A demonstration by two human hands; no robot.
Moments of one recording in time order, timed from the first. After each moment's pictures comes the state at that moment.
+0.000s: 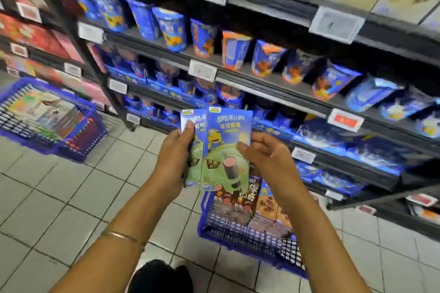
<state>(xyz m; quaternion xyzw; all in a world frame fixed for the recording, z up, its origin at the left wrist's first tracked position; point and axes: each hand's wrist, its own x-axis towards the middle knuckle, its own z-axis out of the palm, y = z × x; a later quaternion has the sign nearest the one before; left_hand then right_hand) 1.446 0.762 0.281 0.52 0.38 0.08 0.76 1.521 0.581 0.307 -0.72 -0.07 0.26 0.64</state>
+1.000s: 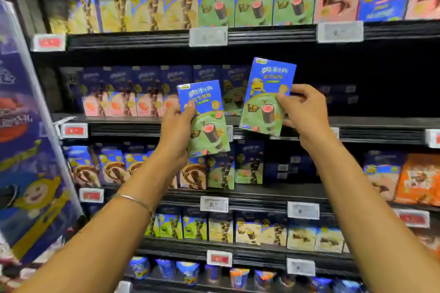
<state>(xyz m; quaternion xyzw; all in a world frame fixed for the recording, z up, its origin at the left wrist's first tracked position) 1.620 0.914 0.892 0.60 0.04 0.29 0.74 1.688 0.690 0.919 -0.67 -0.11 -0.21 0.71</state>
